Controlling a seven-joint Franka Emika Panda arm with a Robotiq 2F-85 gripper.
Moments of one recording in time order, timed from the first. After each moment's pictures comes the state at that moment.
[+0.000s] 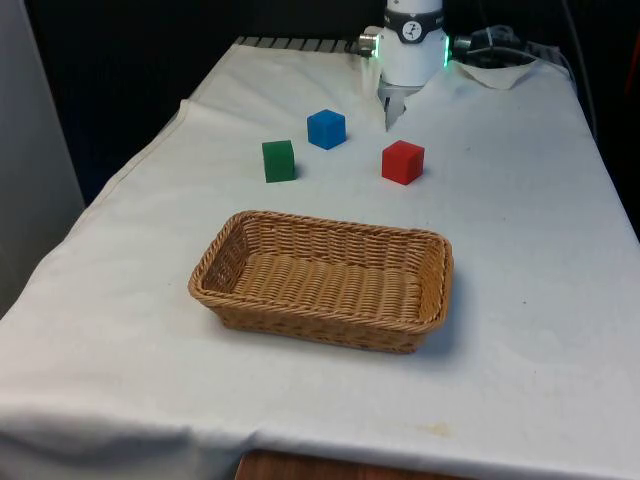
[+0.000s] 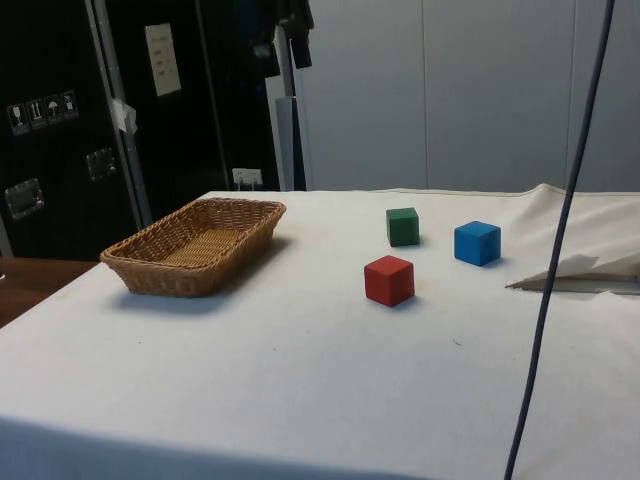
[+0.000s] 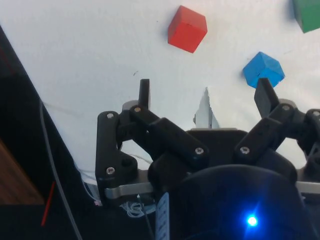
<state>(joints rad) 0.34 -0.02 -0.36 -1.99 0.01 1.87 0.07</state>
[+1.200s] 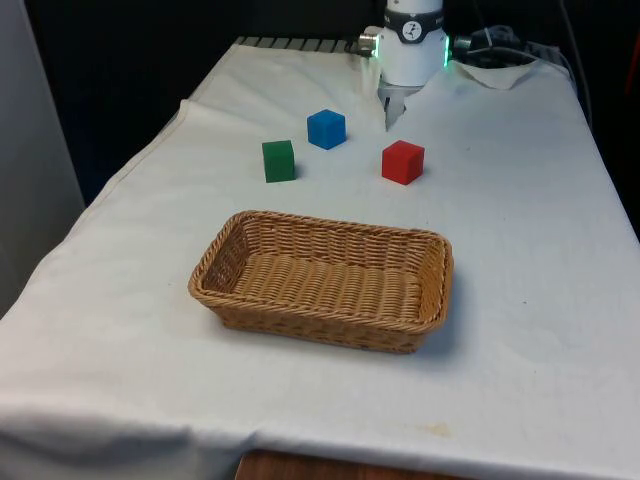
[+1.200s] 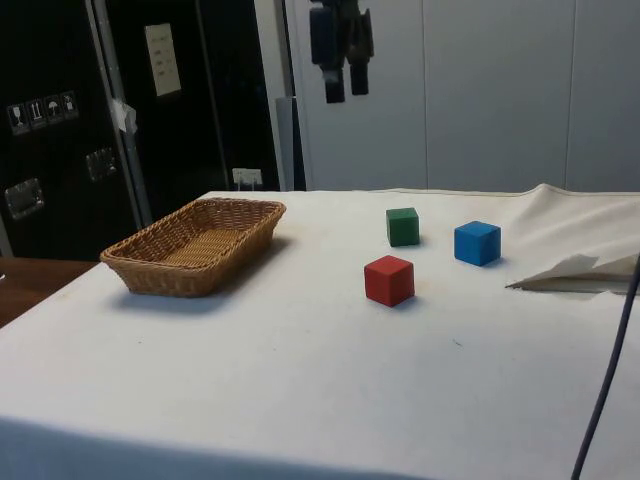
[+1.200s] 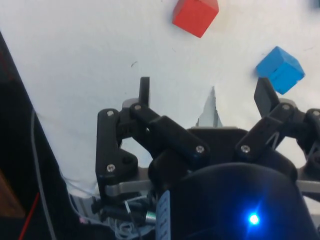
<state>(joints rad) 0.34 -0.32 -0.35 -2.42 -0.05 2.12 0.09</state>
